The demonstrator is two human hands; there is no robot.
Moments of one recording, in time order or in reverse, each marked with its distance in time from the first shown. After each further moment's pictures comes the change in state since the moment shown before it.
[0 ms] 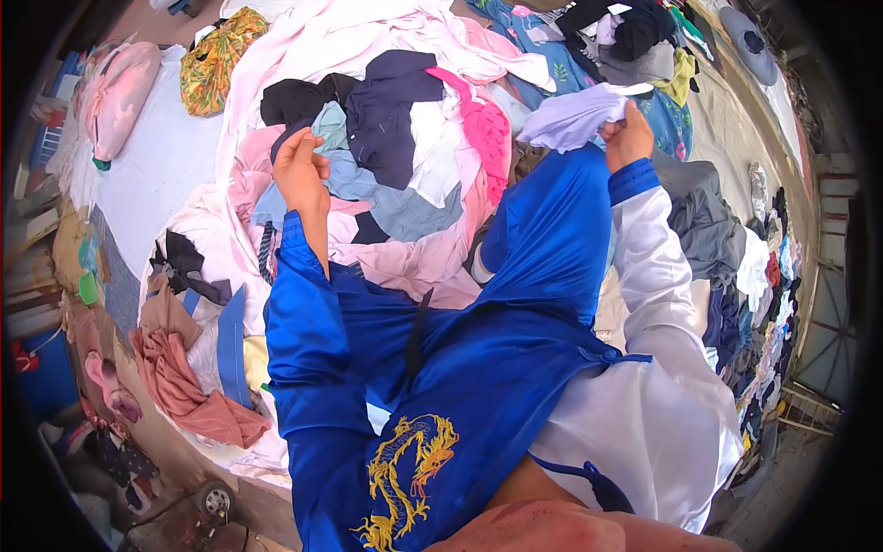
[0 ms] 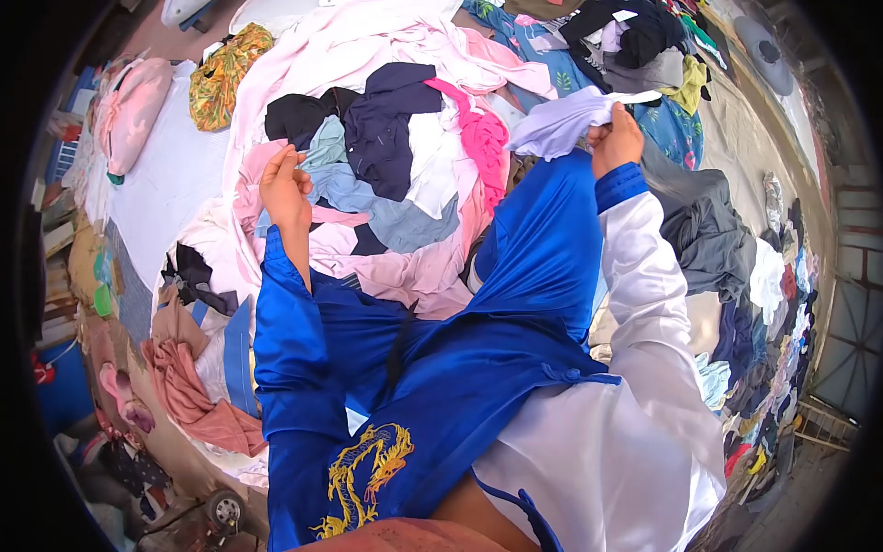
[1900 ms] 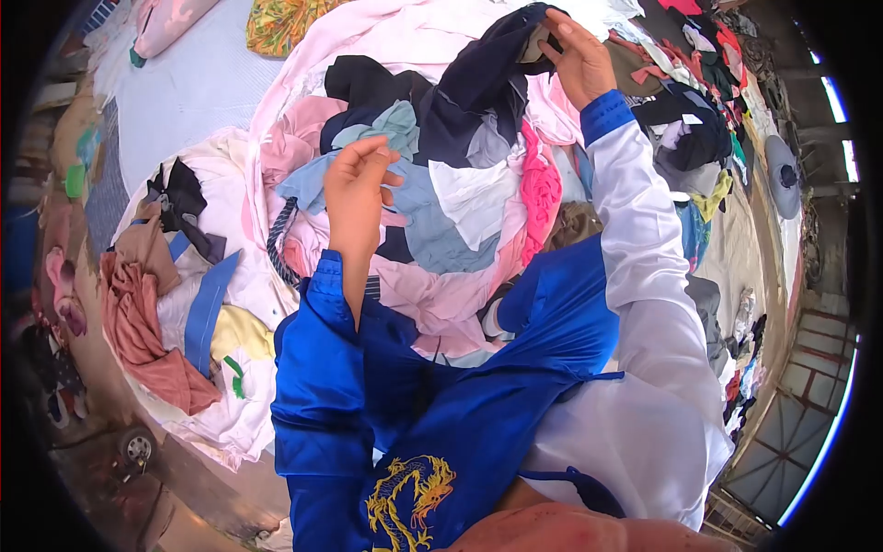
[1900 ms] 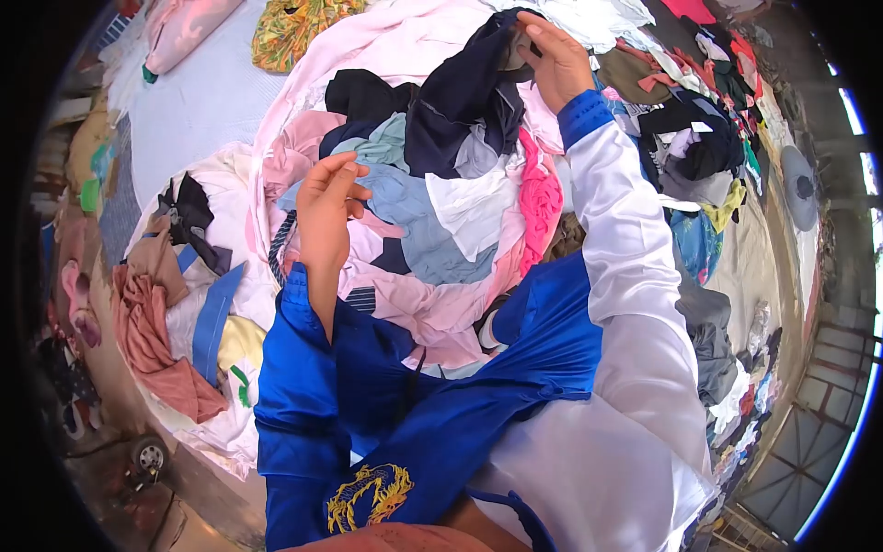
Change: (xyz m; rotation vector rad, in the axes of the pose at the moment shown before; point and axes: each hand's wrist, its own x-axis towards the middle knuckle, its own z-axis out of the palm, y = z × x) left_hand -0.010 0.053 -0.034 0.002 -0.022 -0.049; right_hand 0.045 0.075 0.353 0.062 -1.005 0.007
